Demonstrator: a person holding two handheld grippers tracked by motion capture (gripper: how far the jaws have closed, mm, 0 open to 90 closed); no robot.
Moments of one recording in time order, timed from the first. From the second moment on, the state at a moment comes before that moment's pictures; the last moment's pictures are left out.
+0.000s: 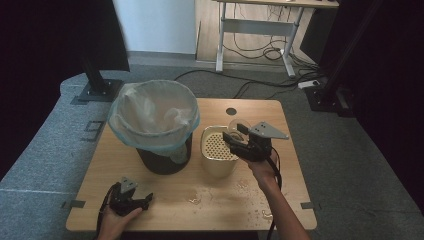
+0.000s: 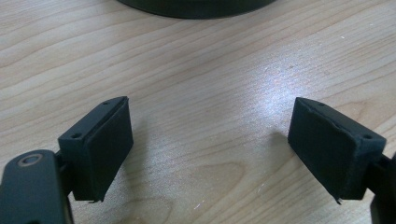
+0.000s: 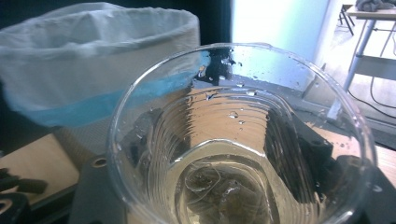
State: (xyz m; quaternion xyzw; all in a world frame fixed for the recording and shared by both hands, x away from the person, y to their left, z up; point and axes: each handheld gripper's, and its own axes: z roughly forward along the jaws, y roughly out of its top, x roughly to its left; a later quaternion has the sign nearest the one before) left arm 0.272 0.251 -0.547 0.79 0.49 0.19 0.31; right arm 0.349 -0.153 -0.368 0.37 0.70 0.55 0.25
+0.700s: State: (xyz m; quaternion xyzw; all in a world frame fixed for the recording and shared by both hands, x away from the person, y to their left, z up) left arm 0.273 0.251 -0.547 0.79 0.49 0.19 0.31; right arm 0.404 -0.147 -0.378 0.39 0.73 0.50 0.26
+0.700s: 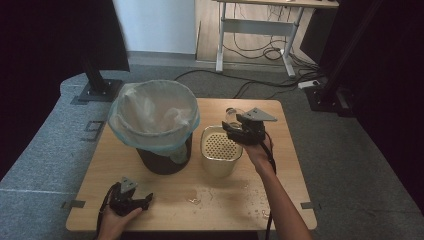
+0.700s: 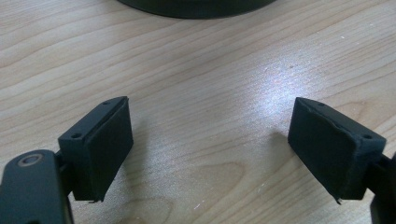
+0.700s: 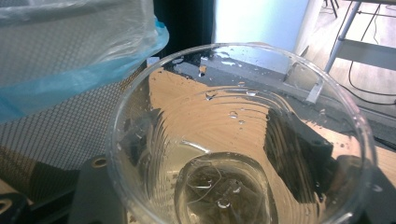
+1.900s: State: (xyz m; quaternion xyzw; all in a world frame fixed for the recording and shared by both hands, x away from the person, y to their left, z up) left arm 0.272 0.251 -0.547 0.79 0.49 0.19 0.32; right arm 0.407 -0.116 -0.371 0.20 0.80 0.28 0.49
